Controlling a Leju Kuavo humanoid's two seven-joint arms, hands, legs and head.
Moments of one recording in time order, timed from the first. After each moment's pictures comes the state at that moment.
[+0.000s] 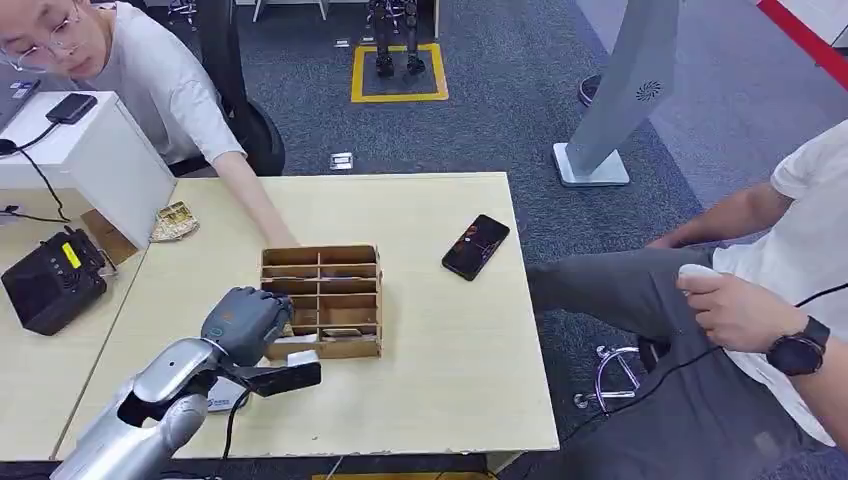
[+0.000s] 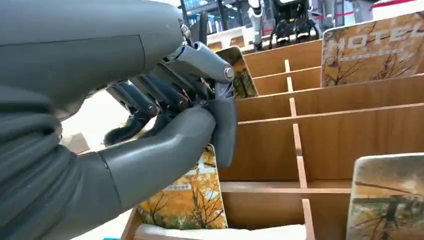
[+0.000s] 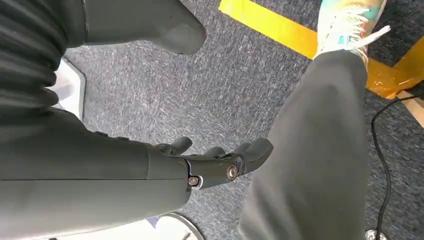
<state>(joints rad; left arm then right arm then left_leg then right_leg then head) -0.35 0.34 -0.58 -1.38 -0.92 0.00 -0.03 -0.07 -0.02 0.55 -0.16 0.14 -0.32 -0.06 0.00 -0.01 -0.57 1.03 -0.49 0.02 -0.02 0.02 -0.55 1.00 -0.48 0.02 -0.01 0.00</state>
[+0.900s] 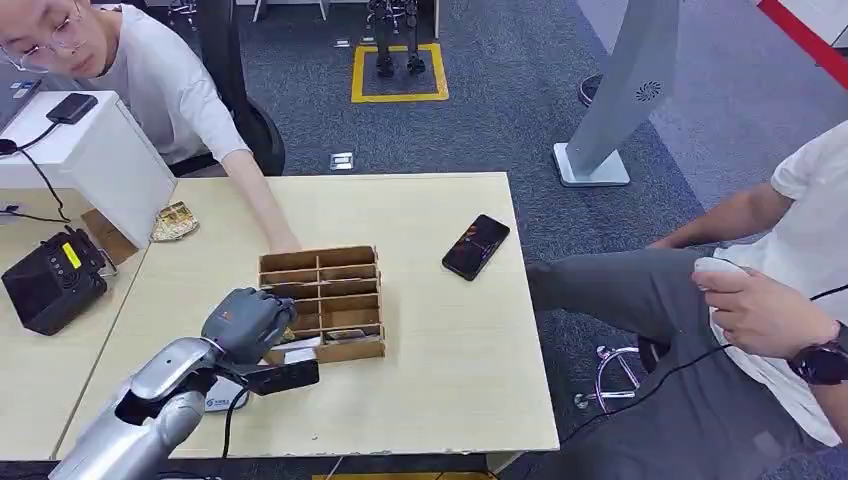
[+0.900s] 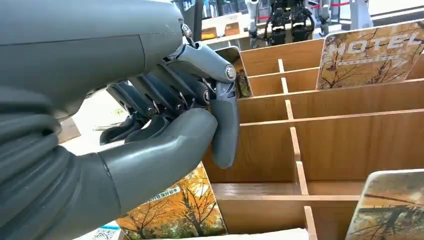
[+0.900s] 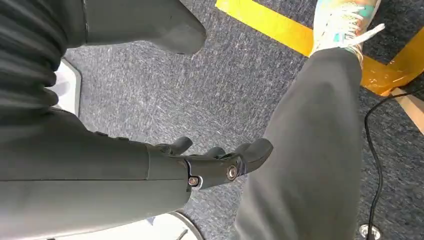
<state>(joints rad) -0.35 0.35 -0.57 -1.38 -0.85 -0.03 -0.05 -0.07 -0.02 0.55 -0.16 0.15 -0.33 -0.08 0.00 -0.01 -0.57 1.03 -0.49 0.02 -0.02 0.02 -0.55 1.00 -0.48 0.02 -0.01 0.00</state>
